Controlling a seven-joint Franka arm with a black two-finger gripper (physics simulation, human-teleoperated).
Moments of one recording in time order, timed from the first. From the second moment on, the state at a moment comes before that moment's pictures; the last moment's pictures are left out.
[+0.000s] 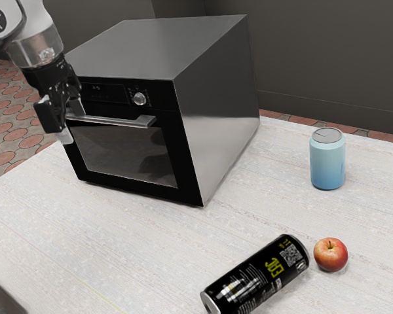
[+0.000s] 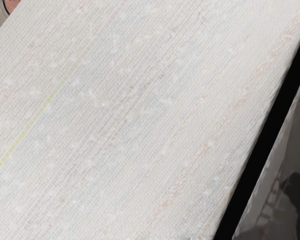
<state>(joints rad) 0.01 -0.04 0.27 -1.39 0.05 1.45 -1.92</state>
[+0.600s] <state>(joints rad) 0.09 -0.25 0.17 -1.71 0.06 1.73 -1.63</state>
